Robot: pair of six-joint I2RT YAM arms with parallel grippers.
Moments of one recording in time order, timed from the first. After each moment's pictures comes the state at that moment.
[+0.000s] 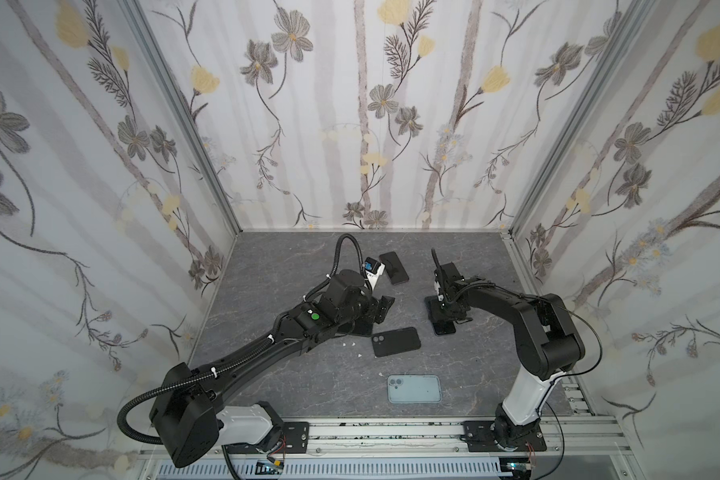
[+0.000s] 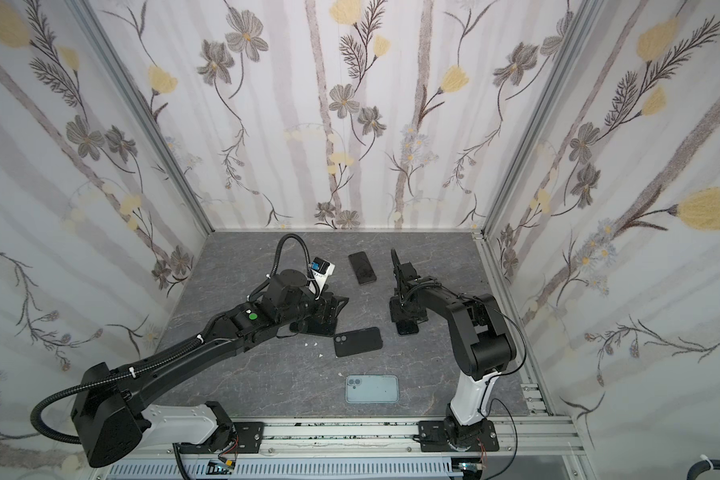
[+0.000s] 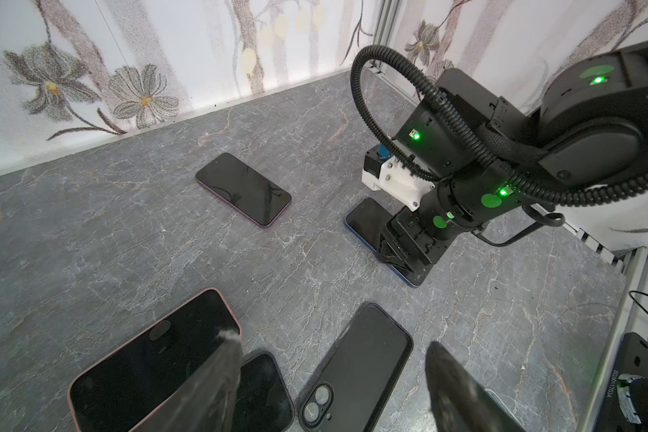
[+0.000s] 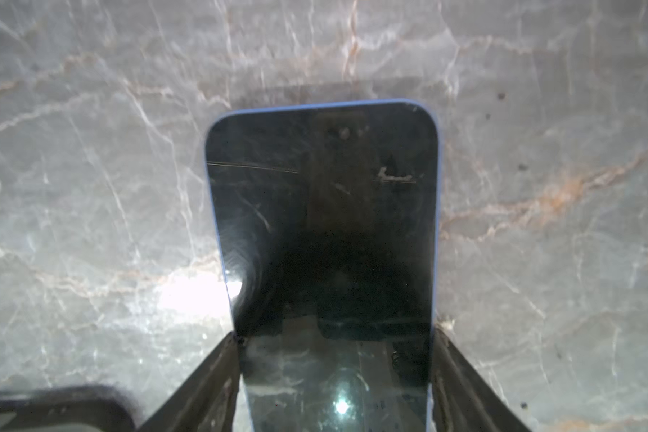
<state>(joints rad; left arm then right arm) -0.79 1.30 1.00 -0.20 0.02 -0.19 0.35 1.80 1.09 -0.62 0.03 0.24</state>
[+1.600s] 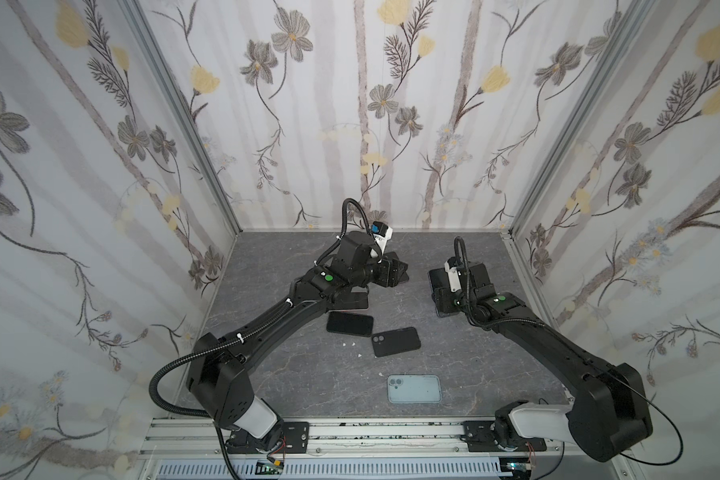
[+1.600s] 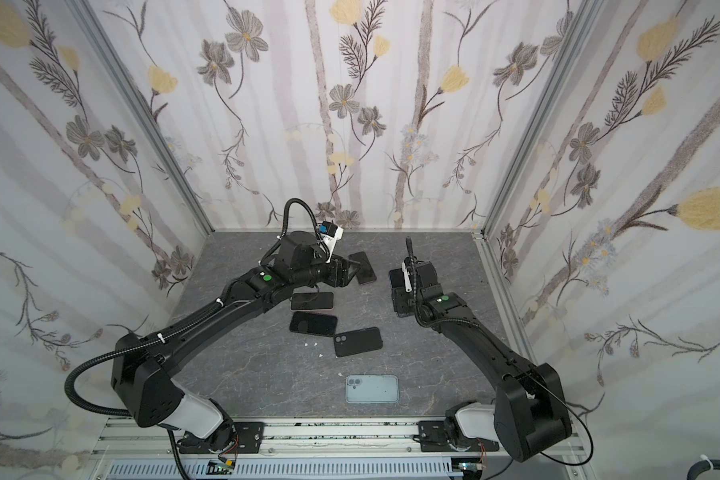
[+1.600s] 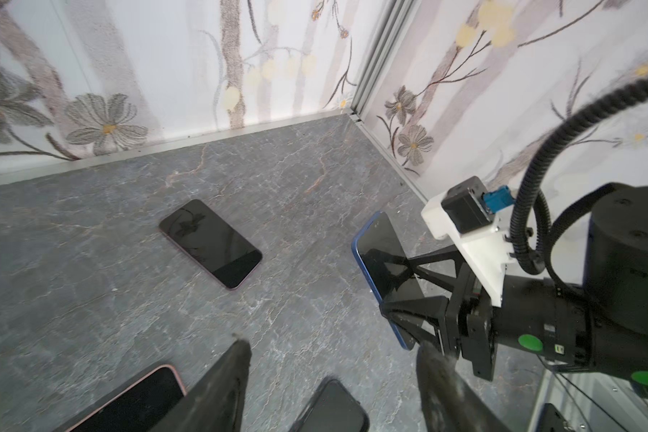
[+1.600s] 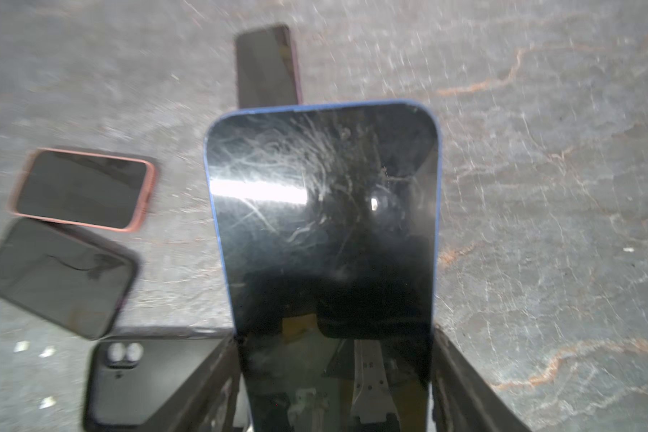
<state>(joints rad) -0.70 1.56 1.39 -0.28 0.22 -0.34 0.39 1.28 0.91 -0.41 0.03 0.18</state>
